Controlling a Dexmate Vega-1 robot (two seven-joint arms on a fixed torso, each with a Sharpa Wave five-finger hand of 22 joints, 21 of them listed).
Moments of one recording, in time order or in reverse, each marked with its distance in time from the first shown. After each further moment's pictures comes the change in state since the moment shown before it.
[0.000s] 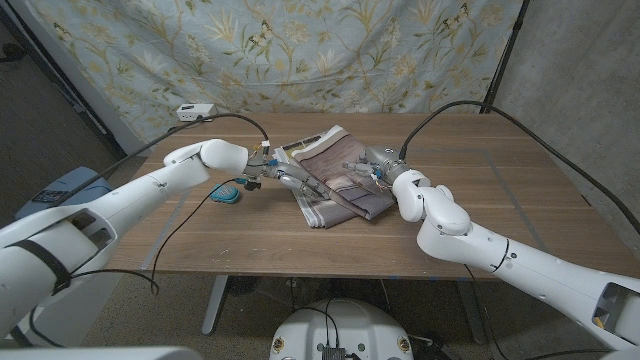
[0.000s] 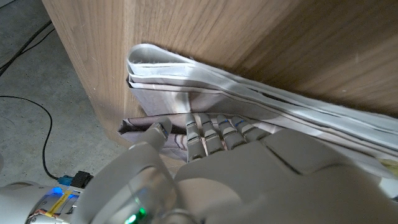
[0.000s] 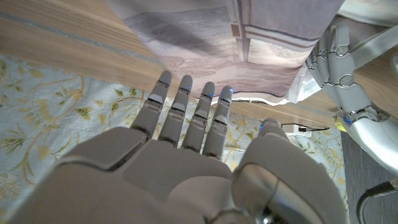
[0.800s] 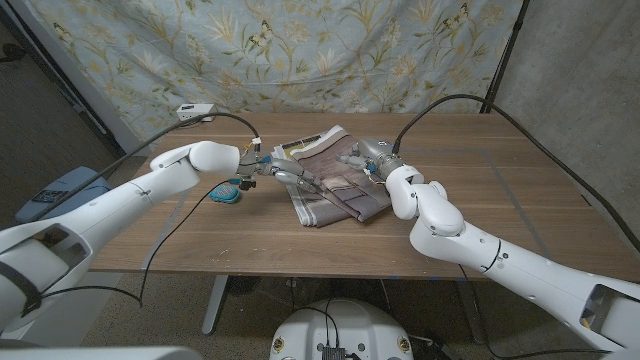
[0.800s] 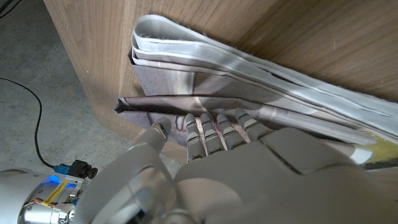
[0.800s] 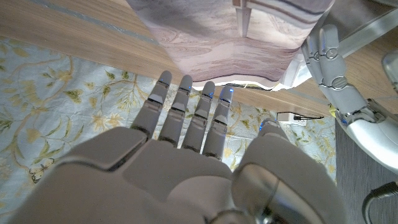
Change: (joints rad) left arm 0.098 0.079 -0.085 -0.165 -0.014 0.066 0.081; left_hand -0.006 -0.006 0.000 0.000 -0.004 0.000 0.000 0.000 0.000 0.000 0.000 0.000 0.000 0.000 0.000 0.000 0.000 0.012 0.012 -0.002 0.000; right arm -0.010 0.051 0.017 0.016 -0.072 0.042 0.002; right_hand 0.000 0.000 0.006 -0.006 0.000 0.000 0.000 0.000 0.000 0.007 0.001 0.000 0.000 0.000 0.000 0.000 -0.005 -0.004 0.004 0.000 0.000
